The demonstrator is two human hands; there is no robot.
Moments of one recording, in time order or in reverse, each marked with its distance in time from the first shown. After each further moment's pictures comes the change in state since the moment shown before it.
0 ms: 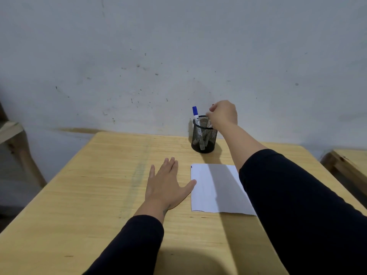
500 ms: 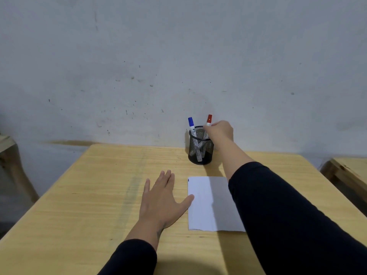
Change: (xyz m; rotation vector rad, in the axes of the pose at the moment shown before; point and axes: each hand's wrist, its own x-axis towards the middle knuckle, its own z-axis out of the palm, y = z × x) left_hand 0.002 -0.001 0.003 -0.016 0.041 -0.010; right_hand 0.001 0.015 0.012 0.196 -0.063 0.238
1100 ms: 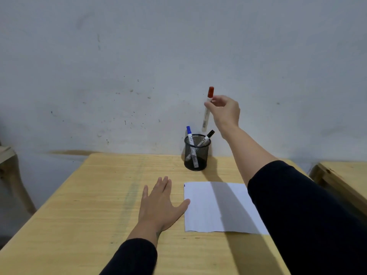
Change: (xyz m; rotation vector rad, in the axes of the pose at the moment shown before) left_hand -0.004 0.002 -0.004 0.011 -0.046 -0.004; right_hand -0.023 -0.054 -0.059 0.374 0.183 -0.393
